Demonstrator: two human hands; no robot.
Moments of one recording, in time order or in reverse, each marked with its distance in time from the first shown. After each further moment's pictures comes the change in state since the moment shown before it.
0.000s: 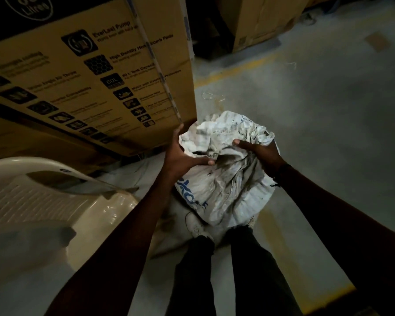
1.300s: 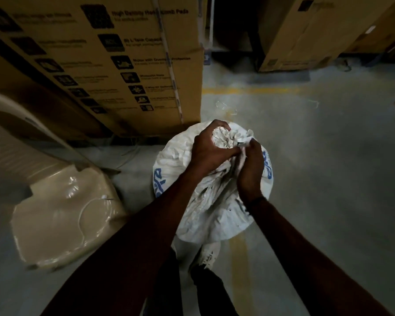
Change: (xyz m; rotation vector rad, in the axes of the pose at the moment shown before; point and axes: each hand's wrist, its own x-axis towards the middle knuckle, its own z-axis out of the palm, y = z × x) left_hand 0.047 0.023 0.143 -0.013 0.339 0.097; right_hand 0.016 0.020 -0.003 -0.151 0.099 -0.190
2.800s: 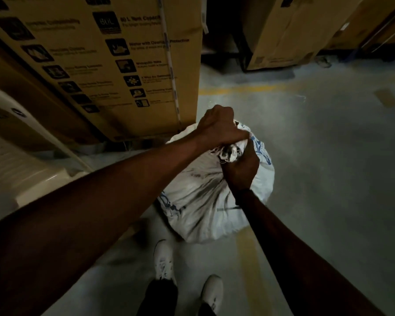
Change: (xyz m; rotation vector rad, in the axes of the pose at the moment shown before) left_hand 0.006 0.012 -0.023 0.822 -0.329 0.206; right_hand -0.034 0.079 0.034 -0.409 0.333 -0.423
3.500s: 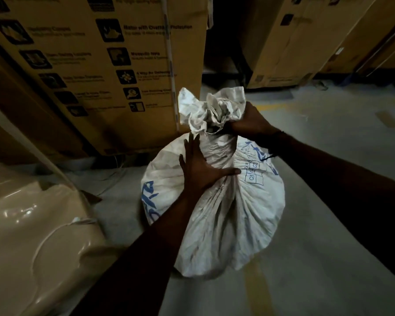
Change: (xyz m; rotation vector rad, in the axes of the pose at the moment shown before) left_hand 0.000 -0.107 0.188 -0.598 0.378 -0.230; right_hand 0.129 0.022 0.046 0.006 -0.739 -0.161
